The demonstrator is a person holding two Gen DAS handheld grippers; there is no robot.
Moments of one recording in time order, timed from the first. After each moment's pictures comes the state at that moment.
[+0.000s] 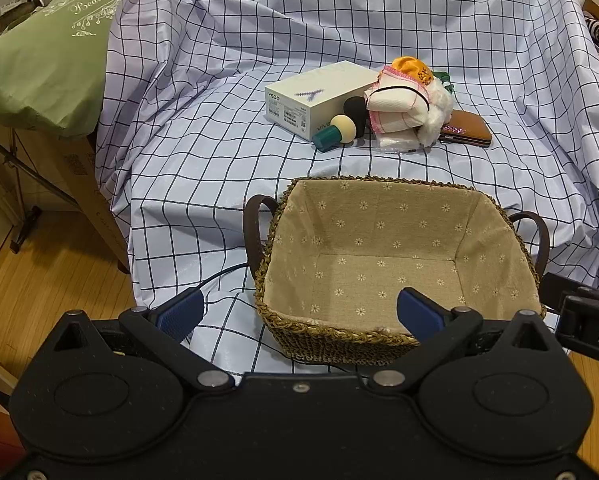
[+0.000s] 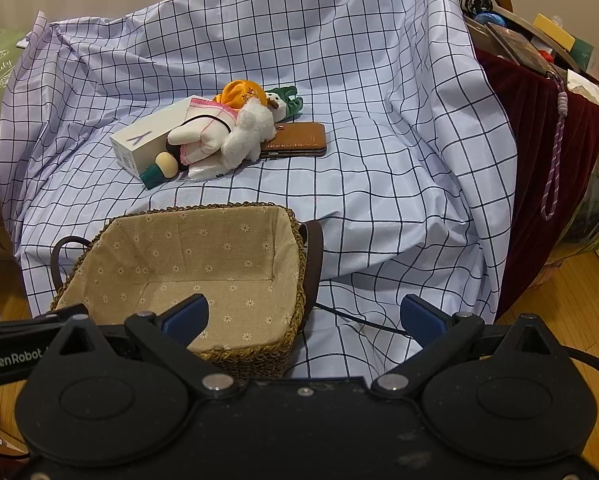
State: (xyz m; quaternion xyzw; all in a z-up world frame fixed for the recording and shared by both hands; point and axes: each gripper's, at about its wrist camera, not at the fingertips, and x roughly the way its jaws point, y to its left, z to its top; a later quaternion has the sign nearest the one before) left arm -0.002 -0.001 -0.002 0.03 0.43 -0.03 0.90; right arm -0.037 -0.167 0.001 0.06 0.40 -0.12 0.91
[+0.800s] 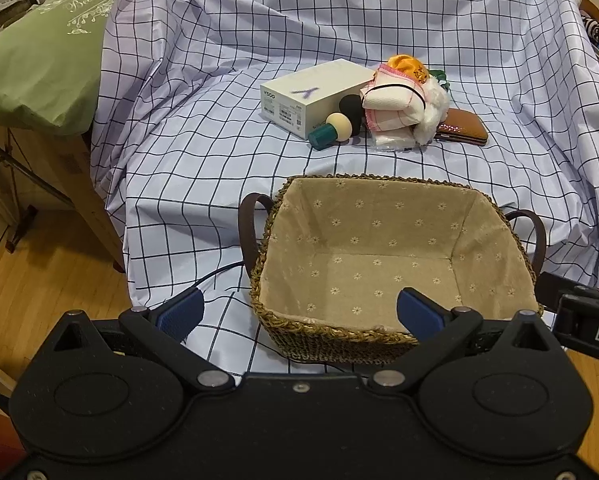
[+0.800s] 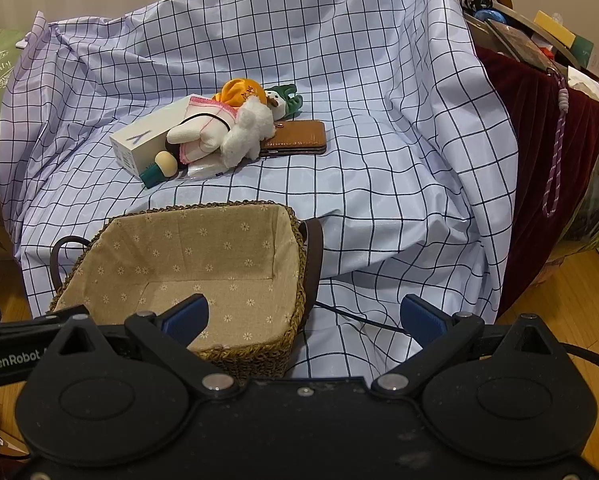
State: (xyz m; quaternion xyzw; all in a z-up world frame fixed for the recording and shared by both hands) left arm -0.001 -0.003 -0.004 0.03 0.43 -0.03 0.90; right arm -0.037 -0.166 0.000 0.06 0.41 -0.12 0.90
